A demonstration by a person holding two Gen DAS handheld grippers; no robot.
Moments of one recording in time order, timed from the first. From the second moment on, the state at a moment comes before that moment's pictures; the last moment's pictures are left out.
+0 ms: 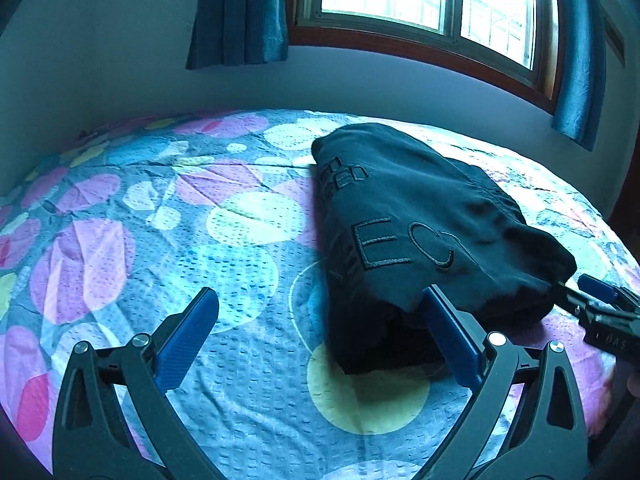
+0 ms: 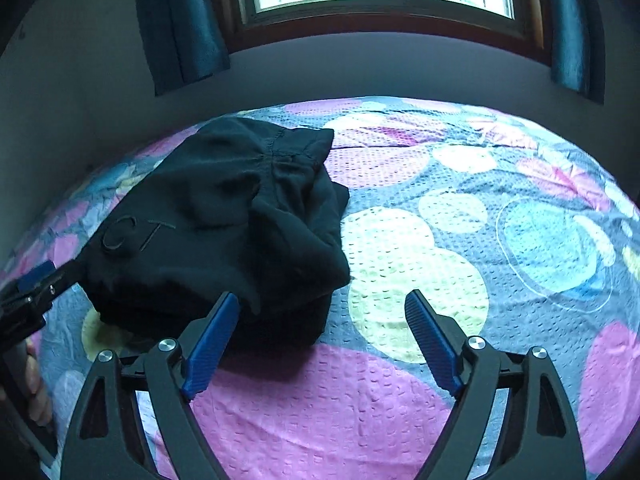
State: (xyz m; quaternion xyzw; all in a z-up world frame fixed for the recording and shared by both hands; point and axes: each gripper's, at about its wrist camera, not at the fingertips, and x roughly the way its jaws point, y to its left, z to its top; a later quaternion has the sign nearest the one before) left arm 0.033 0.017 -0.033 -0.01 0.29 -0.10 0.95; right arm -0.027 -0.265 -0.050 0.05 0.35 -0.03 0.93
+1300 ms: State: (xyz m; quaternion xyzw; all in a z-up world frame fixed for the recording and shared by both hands) left arm 0.034 0.022 -0.033 -0.01 0.29 -0.09 0.95; right arm -0.015 -0.263 -0.054 0.06 0.37 -0.02 0.93
